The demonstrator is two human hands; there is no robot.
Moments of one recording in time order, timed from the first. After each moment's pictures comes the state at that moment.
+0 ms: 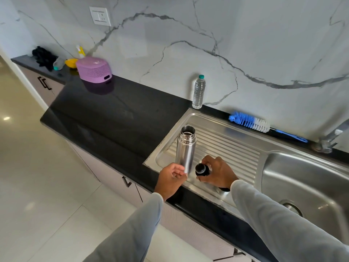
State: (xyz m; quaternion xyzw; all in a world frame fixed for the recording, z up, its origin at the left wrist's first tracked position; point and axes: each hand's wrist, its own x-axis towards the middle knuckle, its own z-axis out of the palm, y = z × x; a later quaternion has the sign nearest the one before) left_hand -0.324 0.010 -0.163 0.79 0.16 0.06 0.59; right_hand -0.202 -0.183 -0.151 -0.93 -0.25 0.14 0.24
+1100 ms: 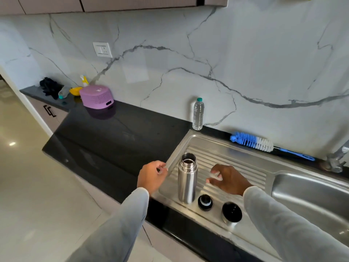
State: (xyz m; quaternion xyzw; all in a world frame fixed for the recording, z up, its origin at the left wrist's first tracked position) left_hand -0.257 0.103 -0.116 0.90 0.19 0.12 0.37; right_hand -0.139 -0.191 -0.119 -0.93 -0.27 0.11 0.22
